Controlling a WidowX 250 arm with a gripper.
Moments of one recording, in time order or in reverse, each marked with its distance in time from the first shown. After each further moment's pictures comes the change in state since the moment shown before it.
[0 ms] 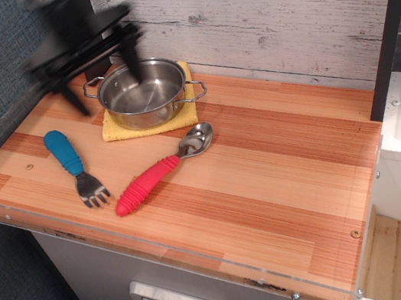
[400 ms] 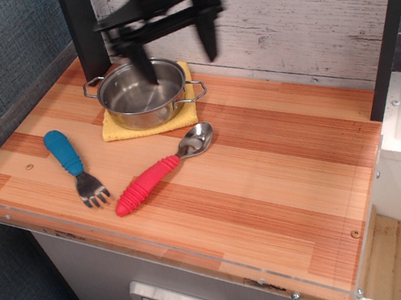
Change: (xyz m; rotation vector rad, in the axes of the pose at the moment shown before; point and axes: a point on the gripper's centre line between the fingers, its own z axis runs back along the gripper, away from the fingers) arm -0.014 -0.063 -0.002 -0.036 0.038 -0.250
